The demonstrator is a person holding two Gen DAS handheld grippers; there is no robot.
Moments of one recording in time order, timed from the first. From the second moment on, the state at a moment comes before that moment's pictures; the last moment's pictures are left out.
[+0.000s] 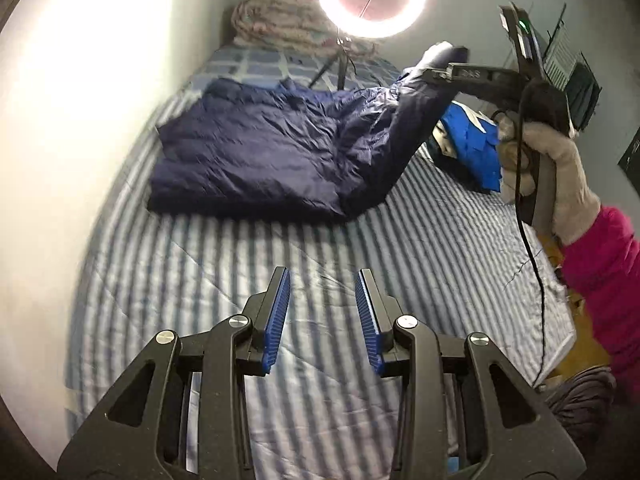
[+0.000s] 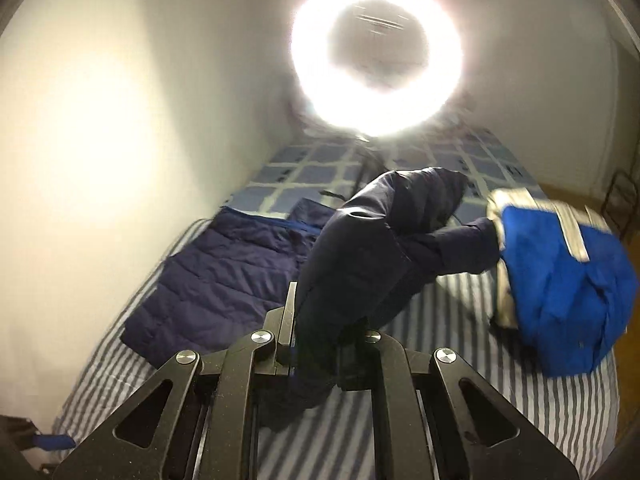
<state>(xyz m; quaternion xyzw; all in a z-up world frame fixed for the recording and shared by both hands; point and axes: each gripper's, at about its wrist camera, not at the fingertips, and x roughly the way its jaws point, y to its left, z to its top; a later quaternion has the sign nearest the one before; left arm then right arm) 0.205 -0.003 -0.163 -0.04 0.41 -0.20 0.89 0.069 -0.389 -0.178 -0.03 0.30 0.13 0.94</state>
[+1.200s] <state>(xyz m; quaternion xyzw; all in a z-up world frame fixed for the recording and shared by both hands) 0.206 0.077 -0.144 -0.11 0.36 -0.15 0.91 0.122 -0.179 -0.310 -0.08 0.42 0.42 0.80</state>
